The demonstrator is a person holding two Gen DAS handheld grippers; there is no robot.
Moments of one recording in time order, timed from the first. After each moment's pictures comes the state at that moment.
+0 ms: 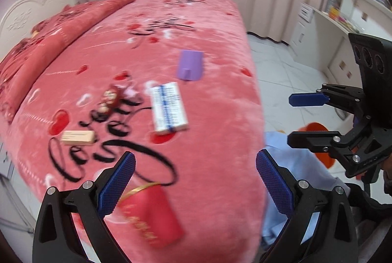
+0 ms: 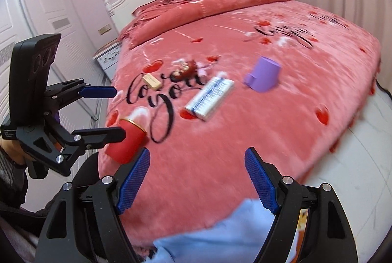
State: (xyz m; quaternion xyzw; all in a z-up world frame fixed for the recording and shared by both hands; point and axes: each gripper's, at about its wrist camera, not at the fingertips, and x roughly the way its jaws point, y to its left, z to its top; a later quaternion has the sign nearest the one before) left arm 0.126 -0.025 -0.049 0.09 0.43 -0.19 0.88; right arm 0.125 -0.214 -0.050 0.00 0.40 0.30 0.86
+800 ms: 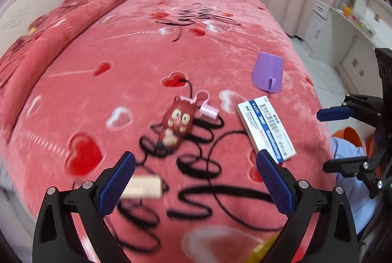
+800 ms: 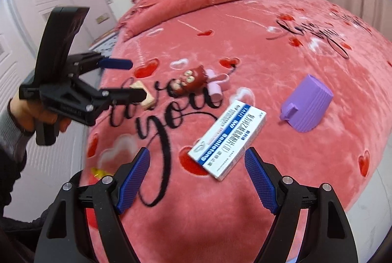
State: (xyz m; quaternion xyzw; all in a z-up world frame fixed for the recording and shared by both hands) left arm 0.270 0.074 -0.086 0.12 0.45 -0.22 0.86; right arm 0.242 -0.119 -0.092 -0.01 0.43 0.30 0.85
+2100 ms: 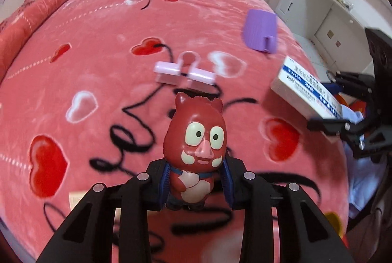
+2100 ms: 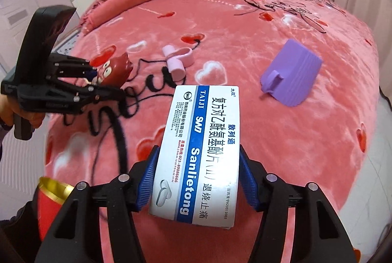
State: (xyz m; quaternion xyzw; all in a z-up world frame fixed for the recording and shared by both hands) left arm 0.282 0.077 -0.133 0.14 0.50 -0.30 0.80; right arm 0.254 -0.114 -0.138 -0.02 0.46 0.21 0.86
